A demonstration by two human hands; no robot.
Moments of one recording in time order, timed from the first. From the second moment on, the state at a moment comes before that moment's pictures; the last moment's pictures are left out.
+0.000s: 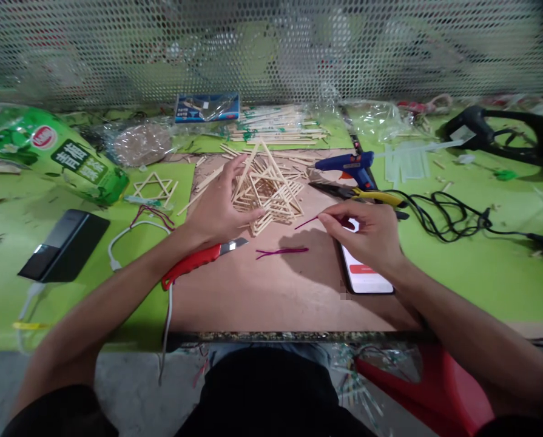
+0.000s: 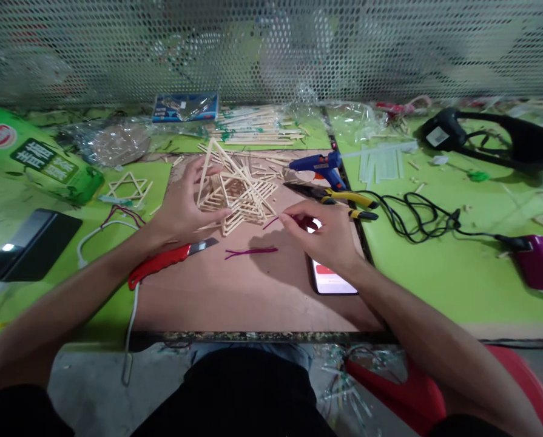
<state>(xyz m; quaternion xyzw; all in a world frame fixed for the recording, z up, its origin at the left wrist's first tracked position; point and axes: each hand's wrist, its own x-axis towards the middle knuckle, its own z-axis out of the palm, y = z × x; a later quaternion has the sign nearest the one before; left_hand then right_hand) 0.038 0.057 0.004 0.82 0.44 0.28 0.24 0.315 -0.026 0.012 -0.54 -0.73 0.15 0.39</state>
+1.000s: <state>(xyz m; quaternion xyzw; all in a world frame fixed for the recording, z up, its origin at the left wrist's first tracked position) 0.015 0.026 0.043 0.83 0.48 0.17 0.23 0.312 -0.029 0.015 -0.54 -0.74 0.15 0.37</state>
